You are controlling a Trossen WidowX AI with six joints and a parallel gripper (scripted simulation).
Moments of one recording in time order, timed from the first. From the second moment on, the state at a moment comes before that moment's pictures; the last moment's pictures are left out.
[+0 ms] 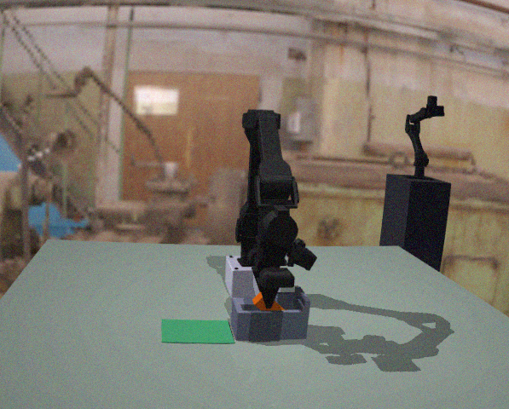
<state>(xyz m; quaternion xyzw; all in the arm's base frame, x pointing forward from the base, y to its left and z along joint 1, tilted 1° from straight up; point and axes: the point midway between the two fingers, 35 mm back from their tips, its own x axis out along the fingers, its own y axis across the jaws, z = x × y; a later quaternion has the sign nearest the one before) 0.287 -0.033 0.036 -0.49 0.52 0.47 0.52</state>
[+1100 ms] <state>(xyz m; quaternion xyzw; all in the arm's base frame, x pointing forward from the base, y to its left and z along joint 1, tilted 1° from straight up) 0.283 -0.033 0.081 -0.49 0.52 0.47 0.51</state>
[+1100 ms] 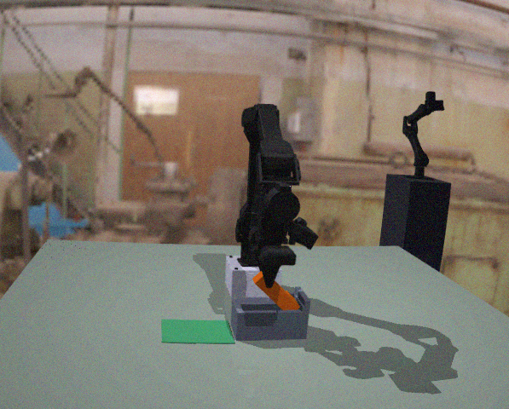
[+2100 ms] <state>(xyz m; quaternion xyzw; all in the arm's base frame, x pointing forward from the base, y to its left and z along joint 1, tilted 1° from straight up) 0.282 -0.032 0.120 -0.49 0.52 0.47 0.51</state>
